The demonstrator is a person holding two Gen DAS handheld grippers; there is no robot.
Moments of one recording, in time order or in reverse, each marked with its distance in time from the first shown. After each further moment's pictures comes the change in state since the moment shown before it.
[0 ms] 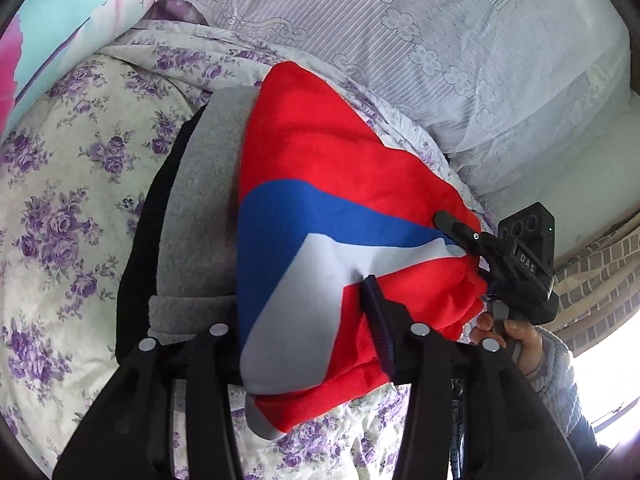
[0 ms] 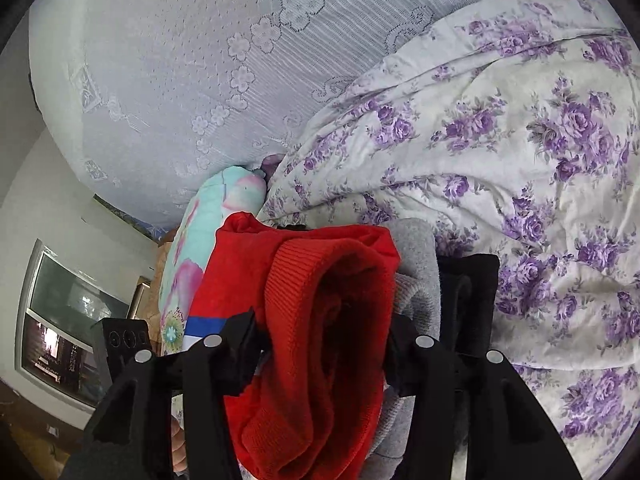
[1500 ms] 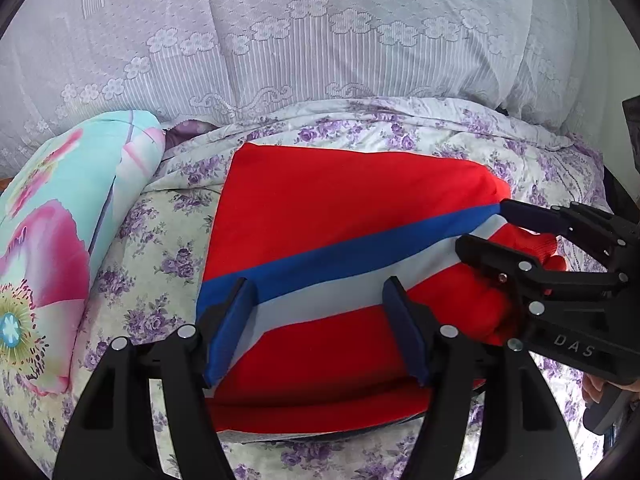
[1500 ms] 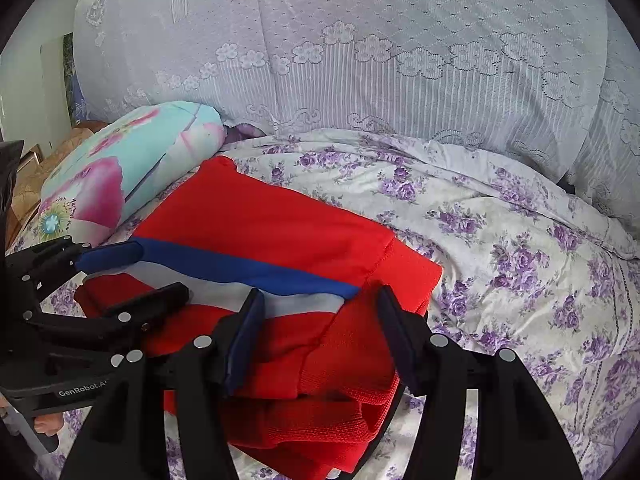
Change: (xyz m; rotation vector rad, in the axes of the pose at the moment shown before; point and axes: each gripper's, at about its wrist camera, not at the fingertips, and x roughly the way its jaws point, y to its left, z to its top) left arm 0.029 -0.080 -0.019 0.406 -0.163 0.533; right arm 0.015 0.087 -0.049 -0.588 -0.079 -0.546
